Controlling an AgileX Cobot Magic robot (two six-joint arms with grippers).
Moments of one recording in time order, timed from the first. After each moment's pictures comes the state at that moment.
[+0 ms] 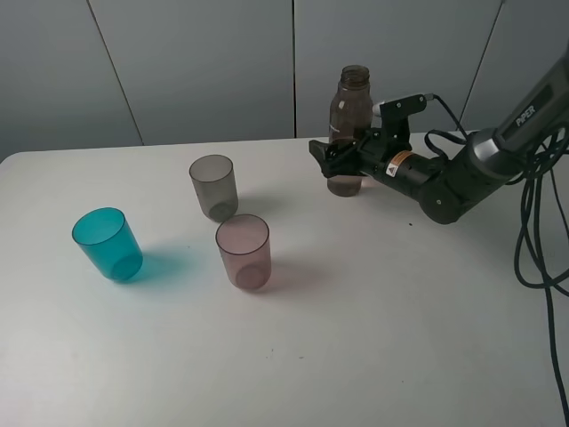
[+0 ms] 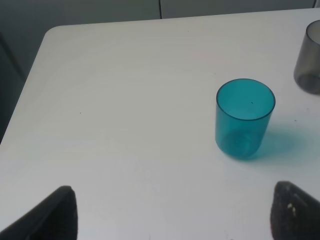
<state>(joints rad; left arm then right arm) -0.02 0.00 -0.51 0.07 1.08 -0.02 0.27 2.31 -1.01 -0.35 -1.02 0.24</state>
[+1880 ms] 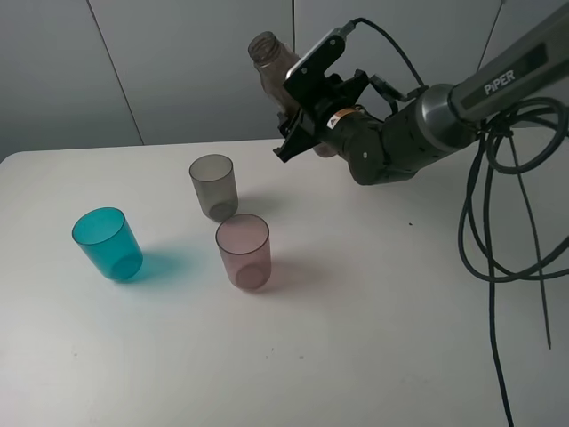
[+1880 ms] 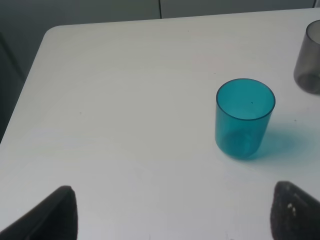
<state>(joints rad) -0.02 0.00 -0.51 0.07 1.08 -0.02 0.57 2.14 -1.13 0.28 -0.72 -0.76</state>
